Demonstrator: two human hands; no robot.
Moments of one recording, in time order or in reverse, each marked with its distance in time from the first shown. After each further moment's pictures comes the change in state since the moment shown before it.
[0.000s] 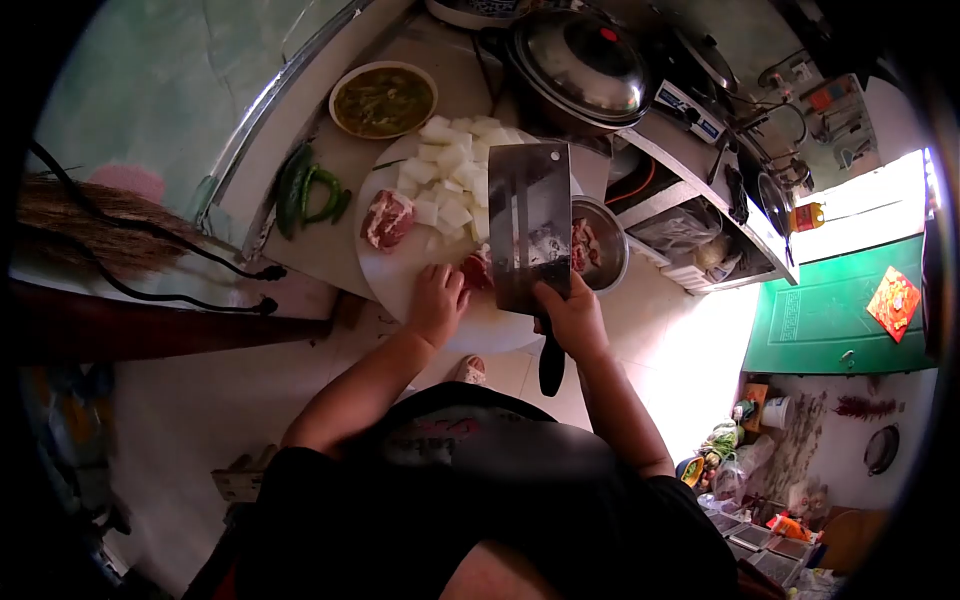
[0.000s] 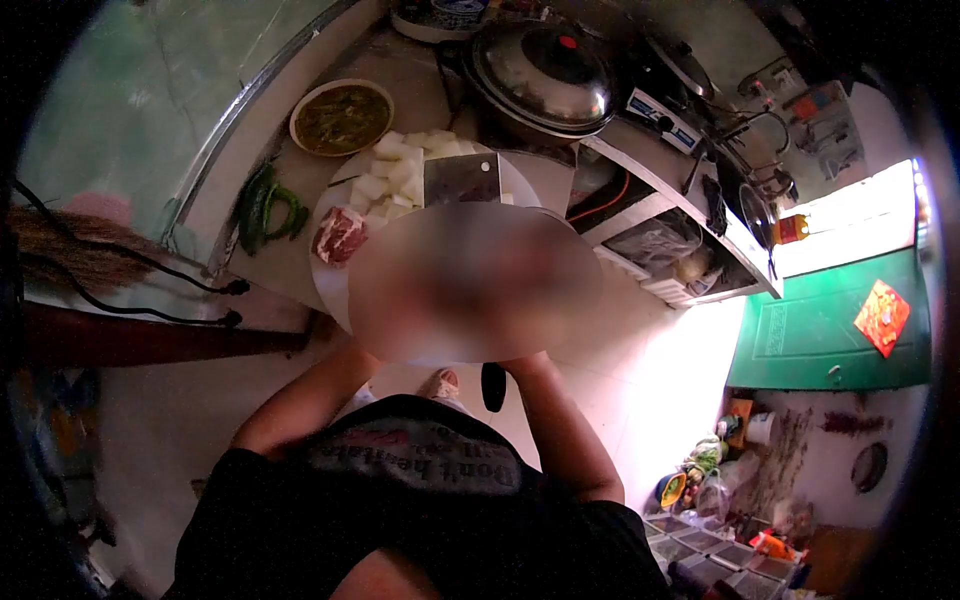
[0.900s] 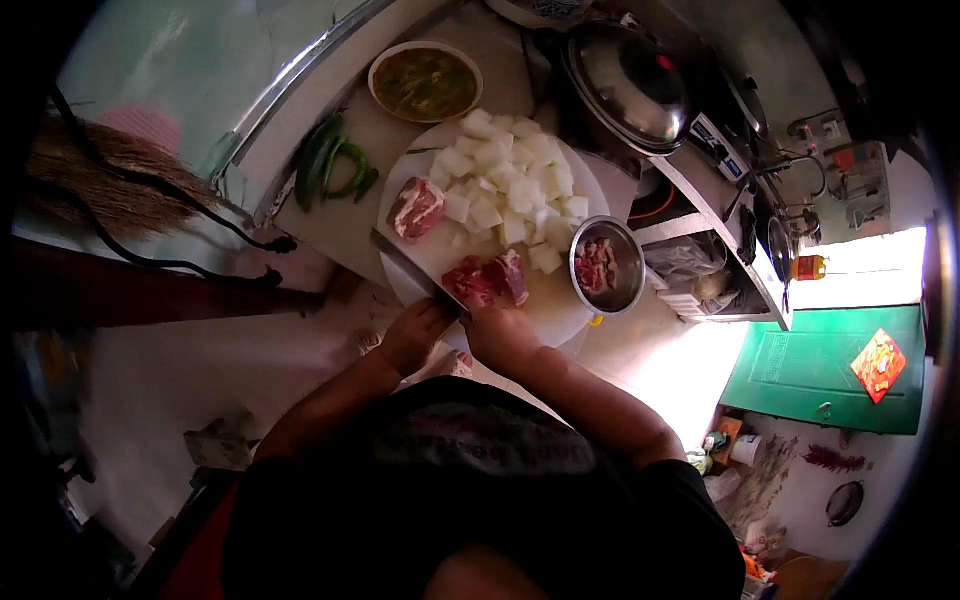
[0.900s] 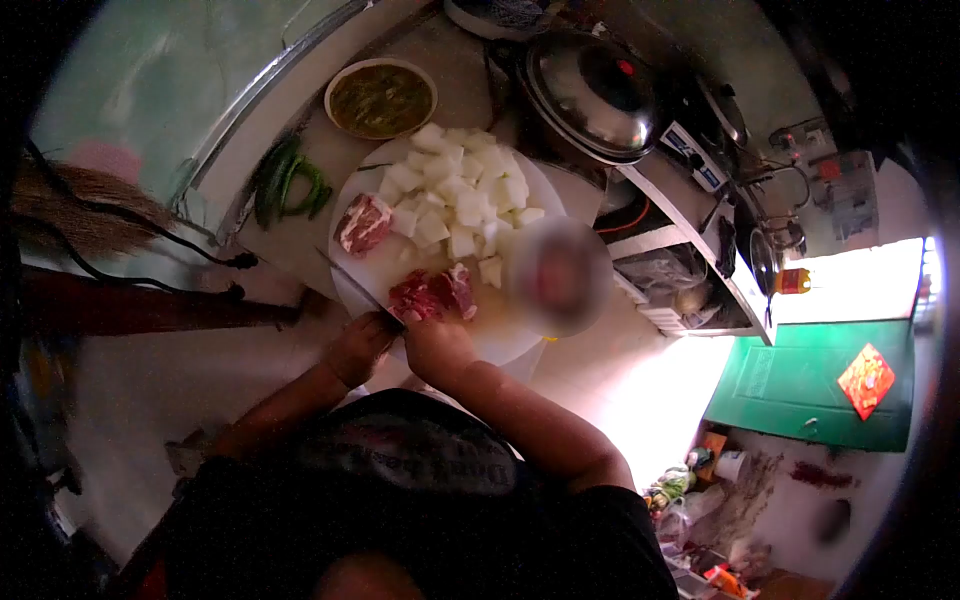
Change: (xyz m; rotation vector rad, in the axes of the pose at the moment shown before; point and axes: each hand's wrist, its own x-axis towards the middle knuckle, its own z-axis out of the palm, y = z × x) left_hand -0.052 -0.006 -0.068 -0.106 0.055 0.302; right_hand 0.012 0.019 0.080 -1.165 -0.548 -0.266
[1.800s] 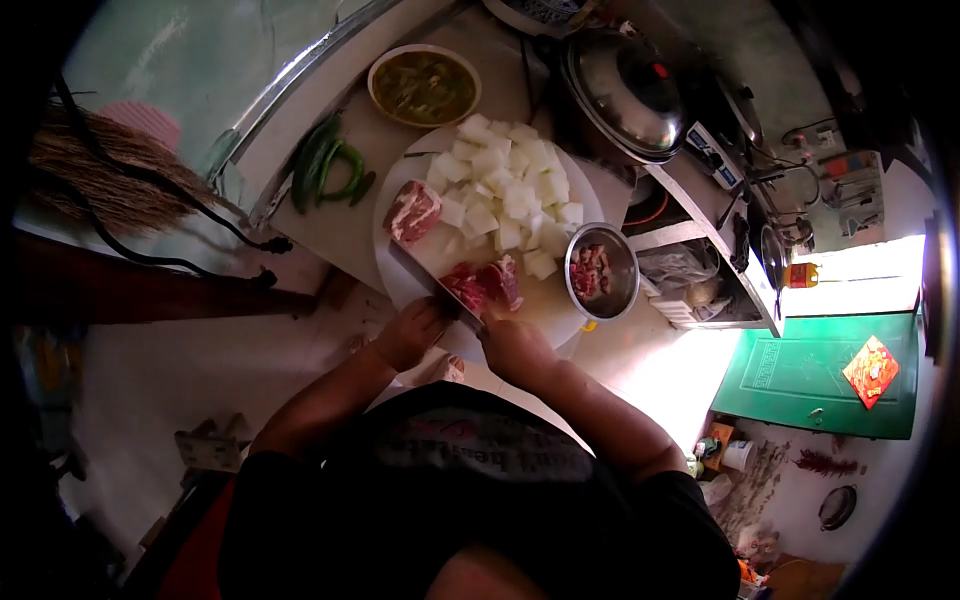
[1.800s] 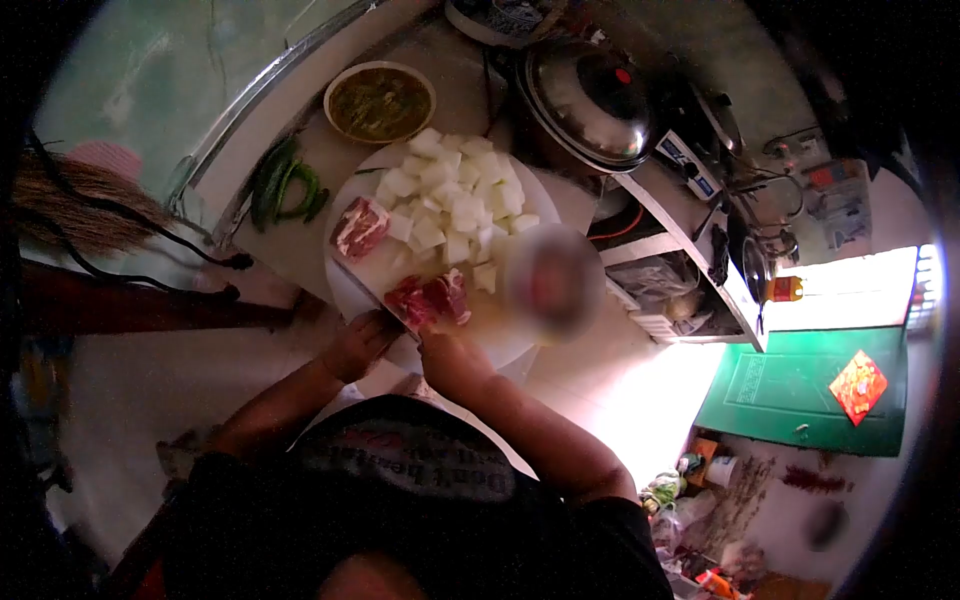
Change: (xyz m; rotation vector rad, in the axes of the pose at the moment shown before) left_hand -0.002 -0.012 0.010 0.040 -0.007 0.088; right_hand -0.018 0.015 -0.007 -0.033 -0.009 -0.067
